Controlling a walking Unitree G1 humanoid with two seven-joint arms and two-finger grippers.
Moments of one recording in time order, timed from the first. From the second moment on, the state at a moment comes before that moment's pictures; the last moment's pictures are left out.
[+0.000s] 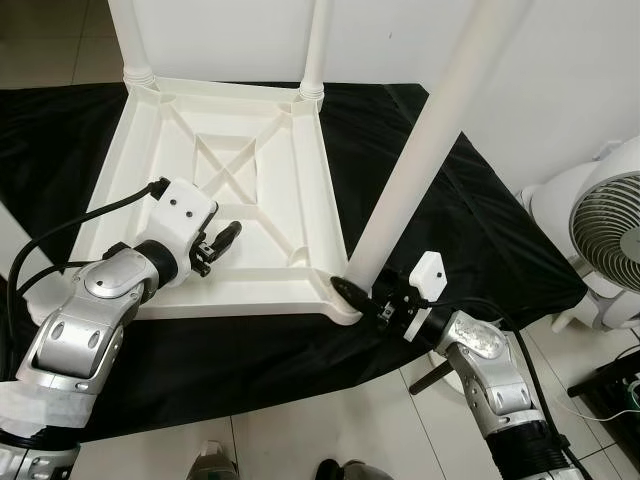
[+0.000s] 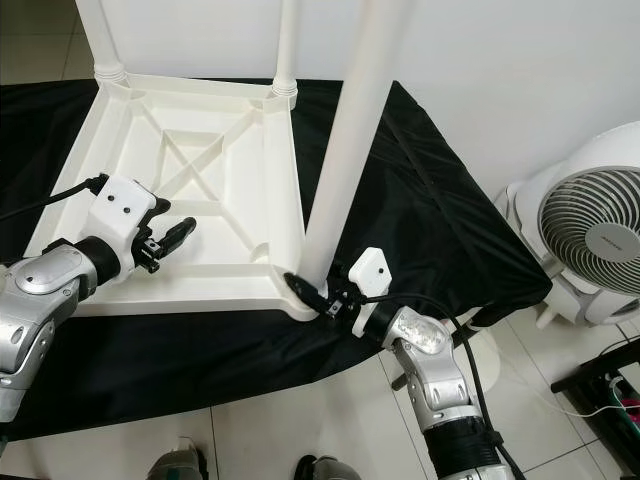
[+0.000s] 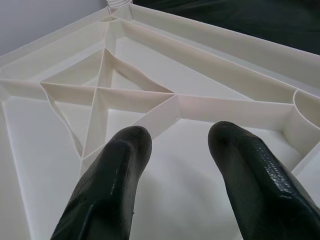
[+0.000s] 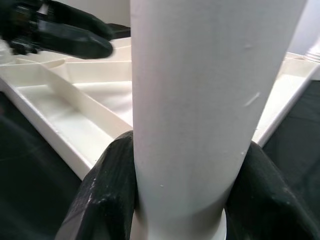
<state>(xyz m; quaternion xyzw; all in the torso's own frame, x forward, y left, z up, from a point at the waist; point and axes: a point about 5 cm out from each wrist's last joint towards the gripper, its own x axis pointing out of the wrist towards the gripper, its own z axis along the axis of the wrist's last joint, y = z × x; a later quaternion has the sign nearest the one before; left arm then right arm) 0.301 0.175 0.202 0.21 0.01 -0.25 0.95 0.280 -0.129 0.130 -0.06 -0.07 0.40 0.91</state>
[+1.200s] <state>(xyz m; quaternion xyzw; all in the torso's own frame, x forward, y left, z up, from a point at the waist) 0.297 0.147 0.194 0.20 -0.01 -0.32 0.93 0.296 -0.146 0.114 0.00 -0.06 0.00 1.00</state>
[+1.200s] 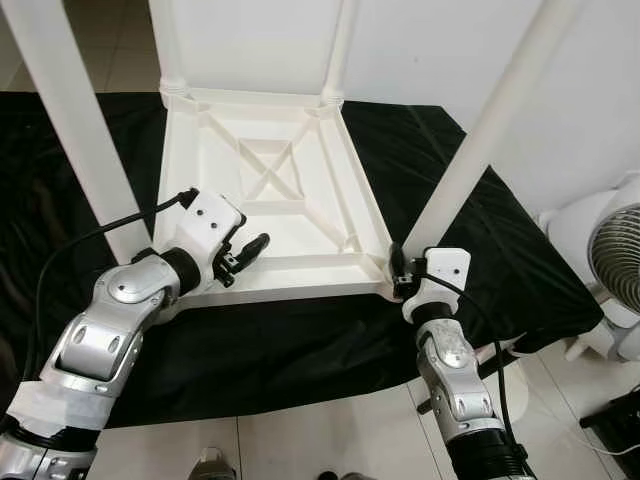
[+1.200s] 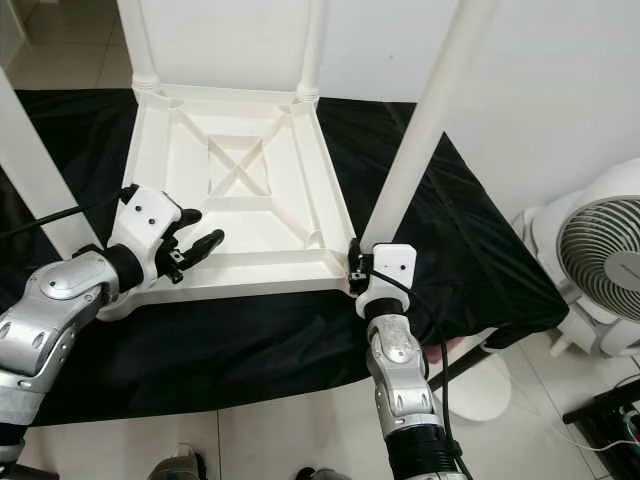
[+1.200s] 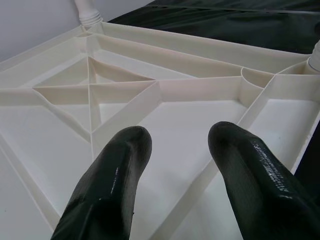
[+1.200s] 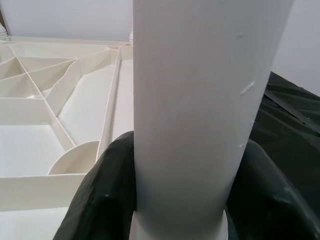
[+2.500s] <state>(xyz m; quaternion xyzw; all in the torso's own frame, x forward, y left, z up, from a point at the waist) 0.267 0.080 0.178 0.10 -0.01 -0.38 0.92 0.302 -0.186 0.155 -0.03 -0.07 0.33 0.94</state>
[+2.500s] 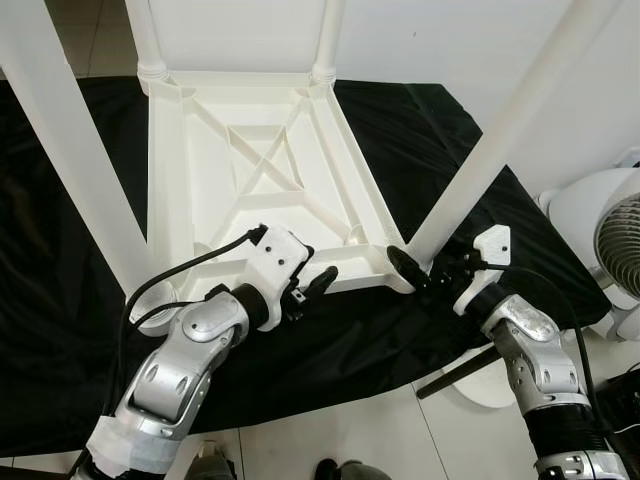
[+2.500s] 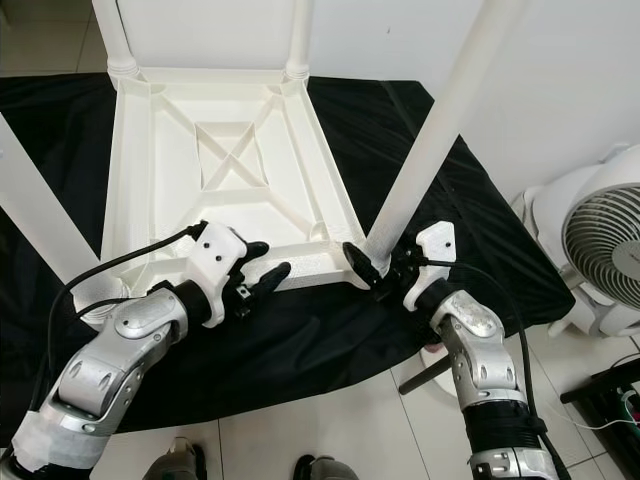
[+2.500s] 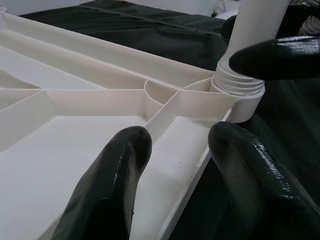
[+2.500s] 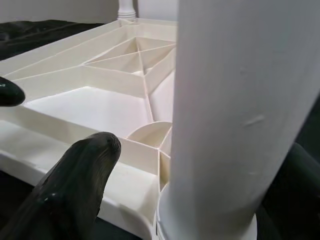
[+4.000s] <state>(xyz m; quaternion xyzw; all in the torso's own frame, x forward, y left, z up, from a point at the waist) 0.275 0.071 0.182 0.12 -0.02 -0.35 0.93 0.315 -0.160 0.142 0.00 -0.07 0.18 0.98</state>
